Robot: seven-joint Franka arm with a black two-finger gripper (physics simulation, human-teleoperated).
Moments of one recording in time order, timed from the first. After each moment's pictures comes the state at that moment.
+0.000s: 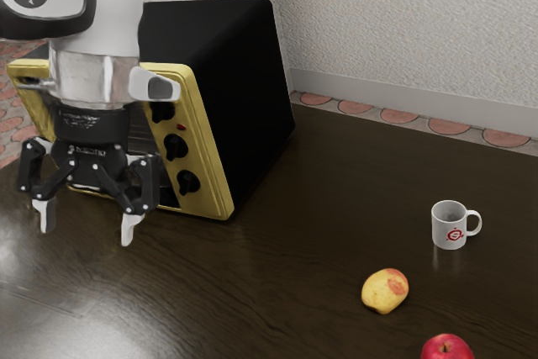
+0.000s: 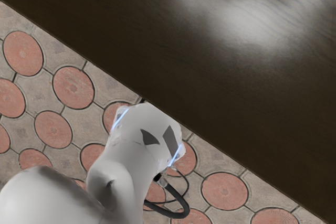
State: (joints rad) arm -0.16 -0.17 0.11 -1.52 -0.01 0.90 -0.72
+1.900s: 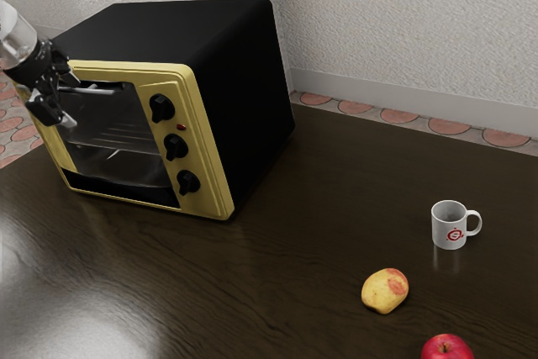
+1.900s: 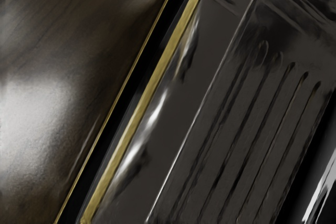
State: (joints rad) arm 0.71 0.01 -0.11 -1.55 -0.09 1.99 -1.64
